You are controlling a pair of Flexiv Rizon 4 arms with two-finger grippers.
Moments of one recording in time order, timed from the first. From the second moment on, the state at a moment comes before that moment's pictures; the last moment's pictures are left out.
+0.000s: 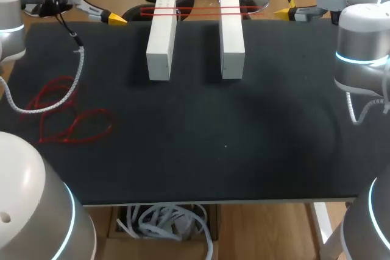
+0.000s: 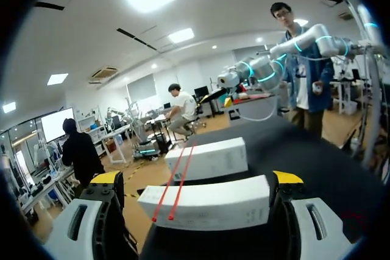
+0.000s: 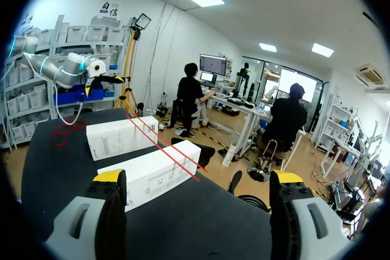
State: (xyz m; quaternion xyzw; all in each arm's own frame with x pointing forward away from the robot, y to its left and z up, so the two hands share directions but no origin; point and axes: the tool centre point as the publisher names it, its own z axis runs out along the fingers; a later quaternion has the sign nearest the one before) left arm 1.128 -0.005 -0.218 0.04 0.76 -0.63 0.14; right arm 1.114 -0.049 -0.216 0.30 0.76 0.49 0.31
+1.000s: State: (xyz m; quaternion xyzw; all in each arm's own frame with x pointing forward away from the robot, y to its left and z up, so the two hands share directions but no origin) left arm 1.168 -0.012 -0.281 0.06 0.76 -0.65 0.04; right arm 1.114 -0.049 -0.216 0.30 0.76 0.49 0.31
